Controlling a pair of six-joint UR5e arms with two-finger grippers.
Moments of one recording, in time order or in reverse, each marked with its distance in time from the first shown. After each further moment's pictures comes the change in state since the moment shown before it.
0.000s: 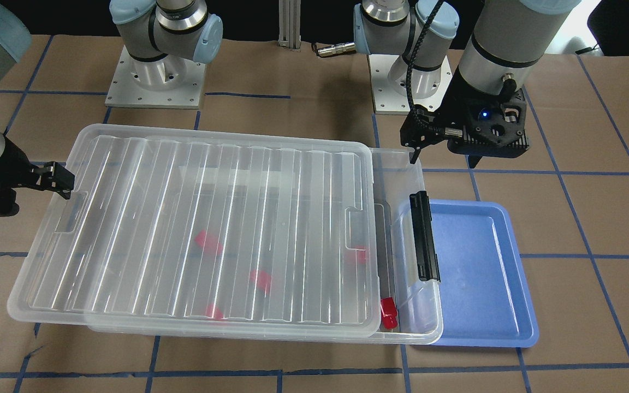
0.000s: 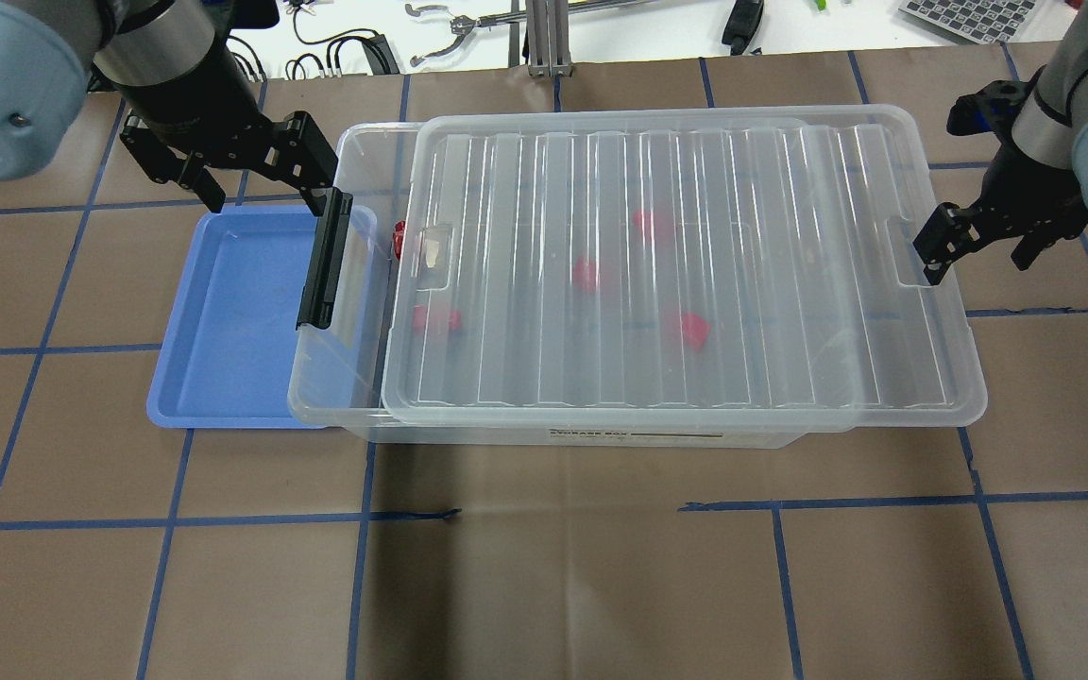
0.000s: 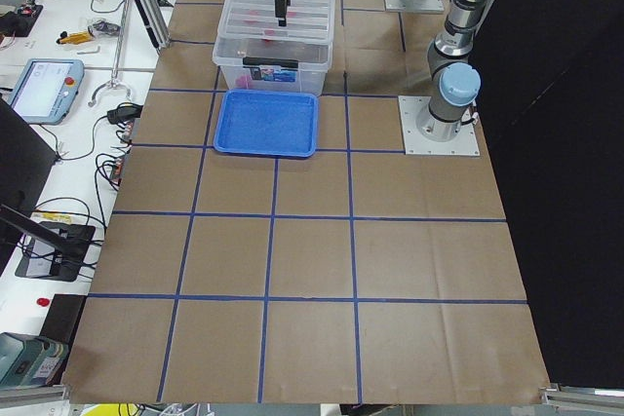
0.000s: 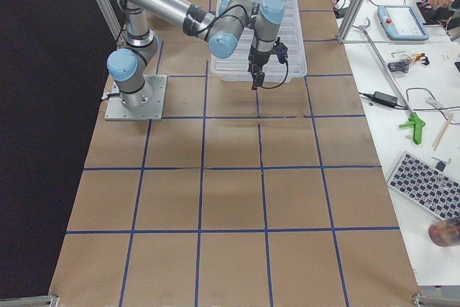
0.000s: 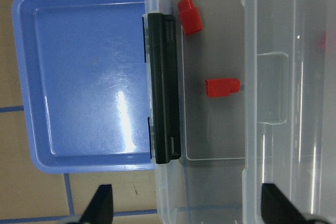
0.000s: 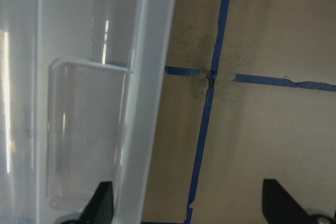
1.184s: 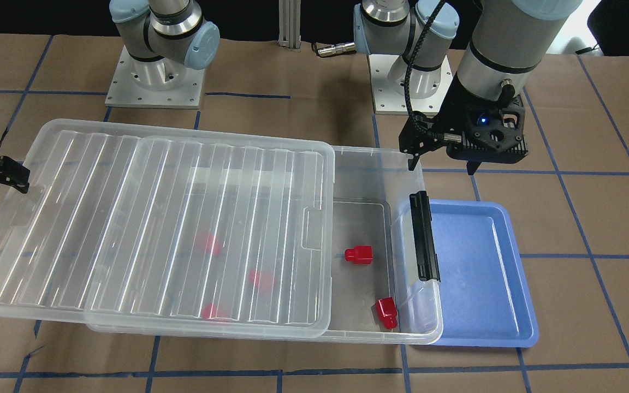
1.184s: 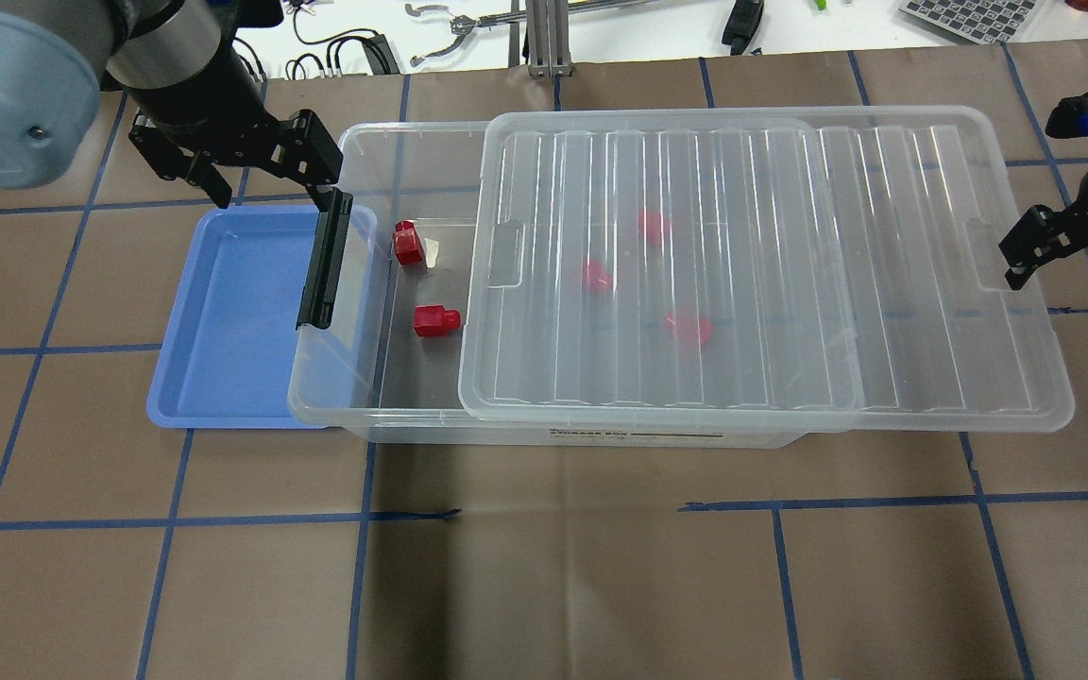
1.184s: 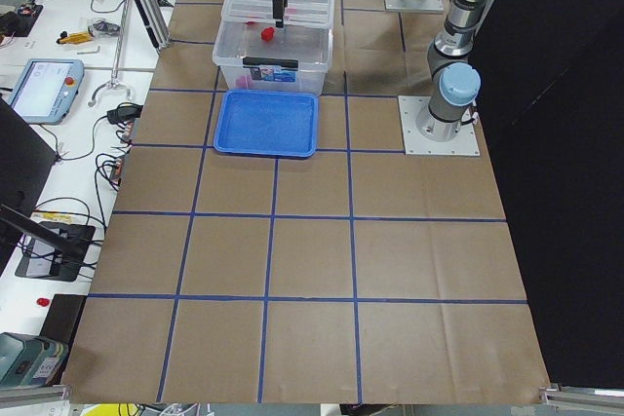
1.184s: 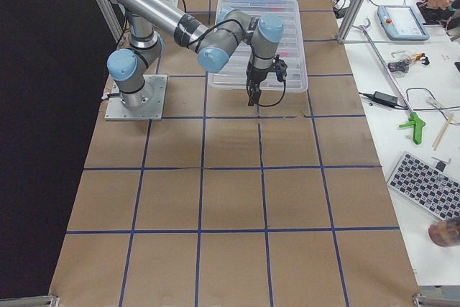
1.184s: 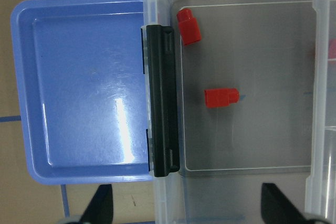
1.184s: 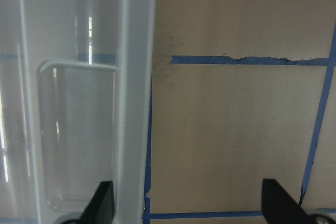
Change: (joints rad) left arm 0.000 -0.010 -0.019 0.058 -0.008 0.000; right arm -0.153 0.000 -0.007 -0.001 -0.008 -0.077
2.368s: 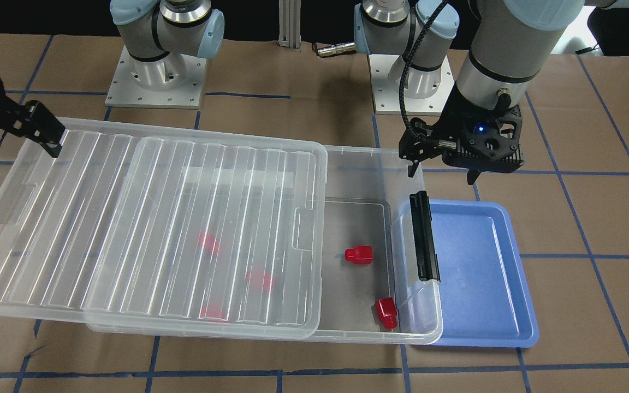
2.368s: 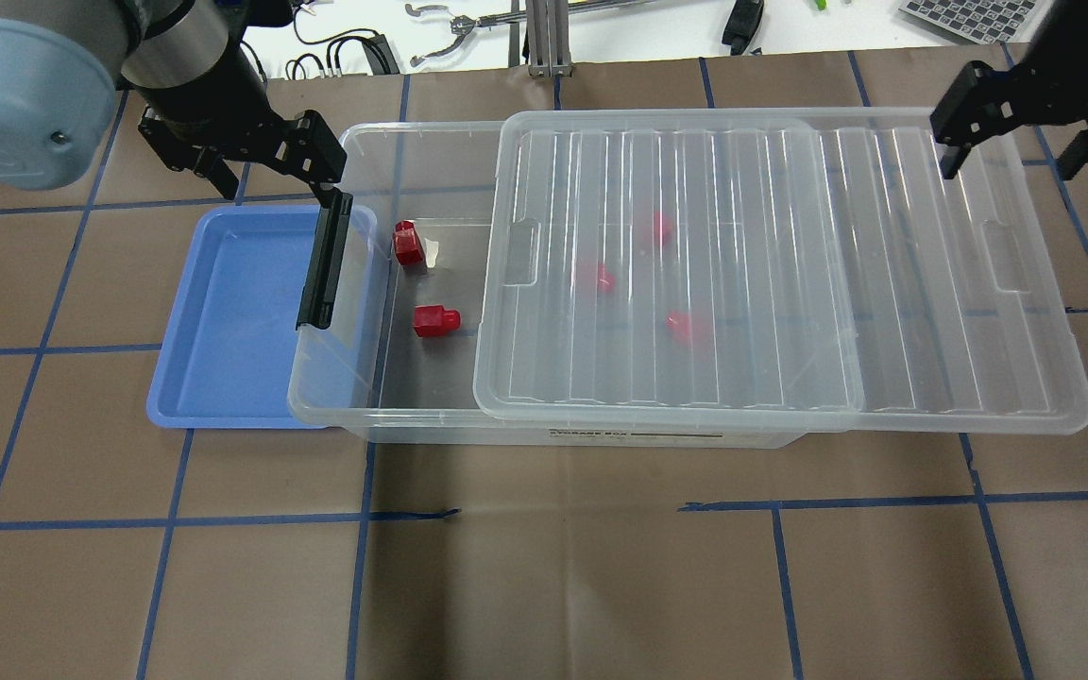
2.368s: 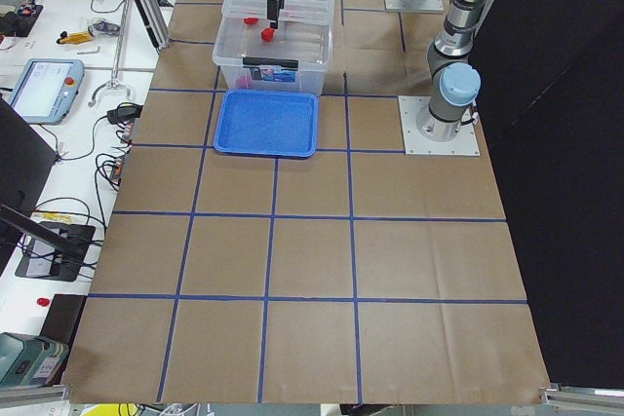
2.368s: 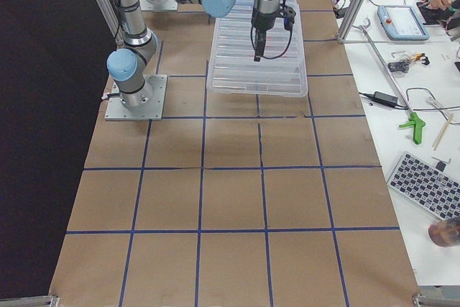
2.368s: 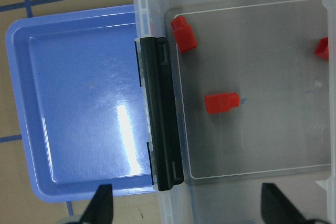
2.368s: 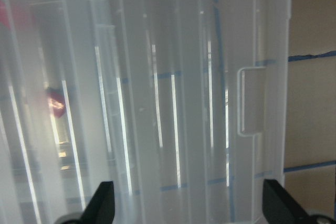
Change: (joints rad) left arm -0.002 -0.012 -0.006 0.026 0.001 0.083; right arm 0.318 -0.077 -0.340 0.386 0.074 0.483
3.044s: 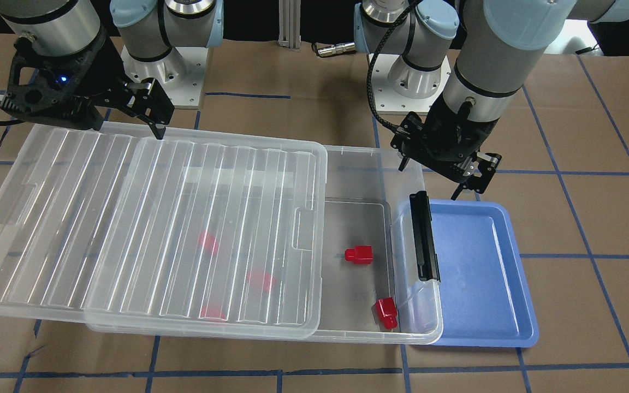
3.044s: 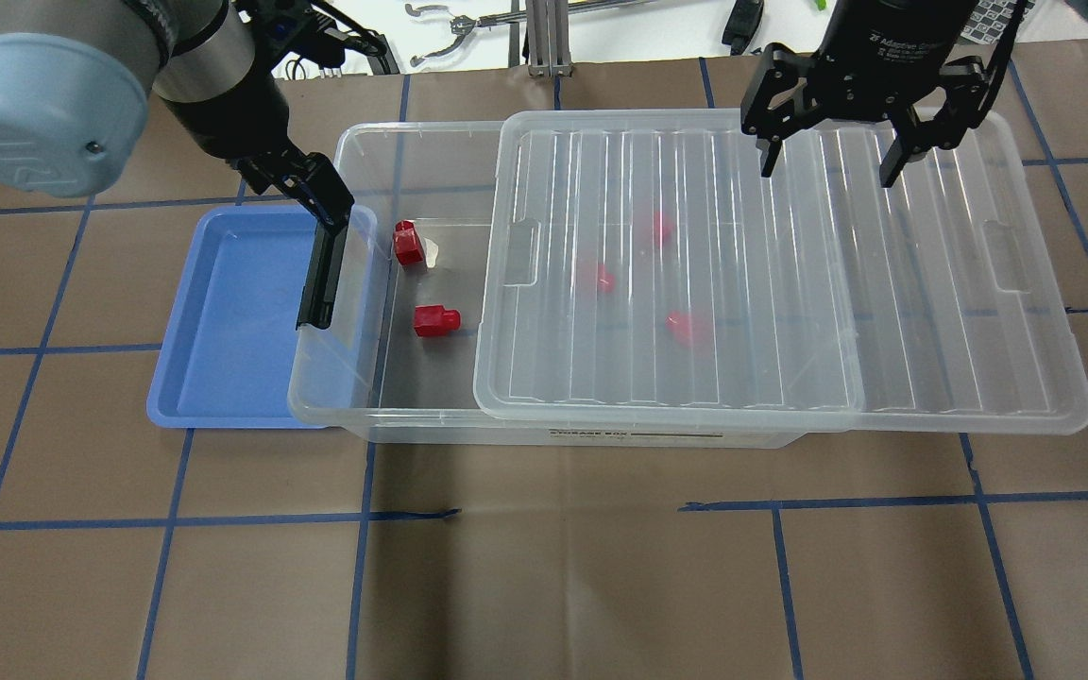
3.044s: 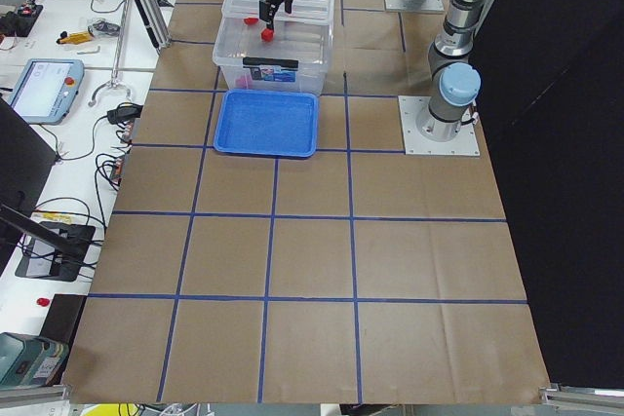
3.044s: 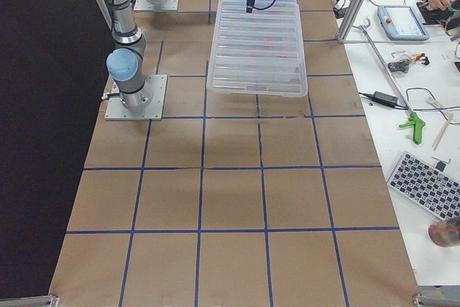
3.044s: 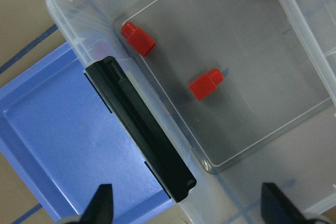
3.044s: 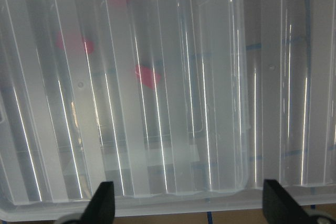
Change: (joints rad) left arm -0.020 -0.020 -0.010 0.010 -0.008 0.479; right arm 0.204 0.020 -0.055 0.057 0.070 0.215
